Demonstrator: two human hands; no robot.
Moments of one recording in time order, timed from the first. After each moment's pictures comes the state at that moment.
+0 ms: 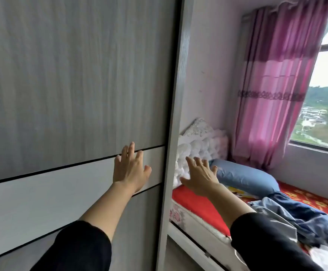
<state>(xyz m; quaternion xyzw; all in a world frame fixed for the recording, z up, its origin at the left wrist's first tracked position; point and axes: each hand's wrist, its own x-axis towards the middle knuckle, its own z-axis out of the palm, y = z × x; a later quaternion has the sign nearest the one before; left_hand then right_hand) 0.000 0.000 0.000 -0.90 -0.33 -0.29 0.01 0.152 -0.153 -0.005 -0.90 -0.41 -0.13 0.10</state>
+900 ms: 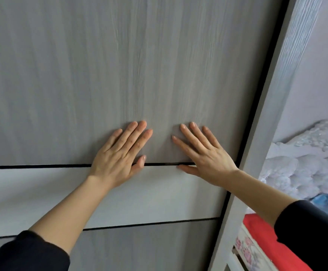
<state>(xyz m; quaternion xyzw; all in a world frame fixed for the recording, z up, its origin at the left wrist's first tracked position) 0.013 0.159 -0.026 -0.73 -0.35 -0.32 0.49 0.283 0.104 -0.005 -0.42 -0.74 -0.50 0.17</state>
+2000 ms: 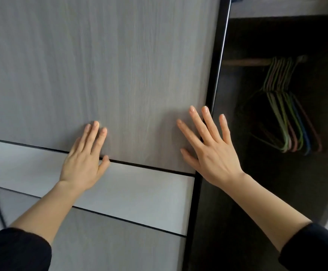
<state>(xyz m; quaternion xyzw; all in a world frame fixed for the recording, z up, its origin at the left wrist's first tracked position) -0.172 0.119 -0.030 -0.65 -0.62 -0.27 0.35 0.157 0.134 0.032 -0.37 -0.75 -0.46 0.31</state>
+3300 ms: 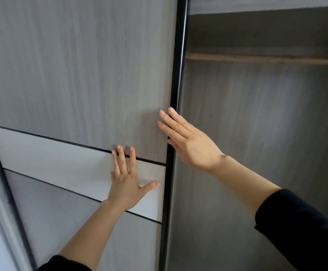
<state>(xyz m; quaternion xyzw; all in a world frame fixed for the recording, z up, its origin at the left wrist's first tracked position) -0.443 0.145 -0.090 -0.63 -0.73 -0.27 0.07 -0.244 0.200 0.033 -0.14 -0.87 -0.31 0.37</state>
